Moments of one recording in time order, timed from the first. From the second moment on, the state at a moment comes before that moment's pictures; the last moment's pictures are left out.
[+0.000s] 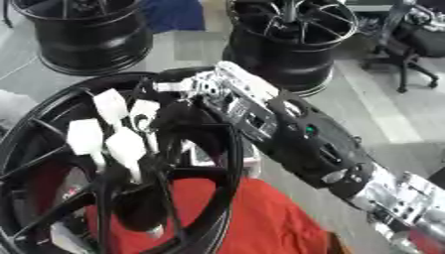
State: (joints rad) left arm -0.16 0.12 0.21 -1.68 -0.09 0.06 -0.24; right arm -0.69 -0.48 0.49 -1.67 0.63 0.35 0.75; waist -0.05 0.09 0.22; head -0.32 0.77
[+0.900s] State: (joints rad) left arm -0.16 0.12 0.21 -1.68 -0.09 0.06 -0.24; right arm -0.68 -0.48 0.49 -1.65 0.68 0.35 0.71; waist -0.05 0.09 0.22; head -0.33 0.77
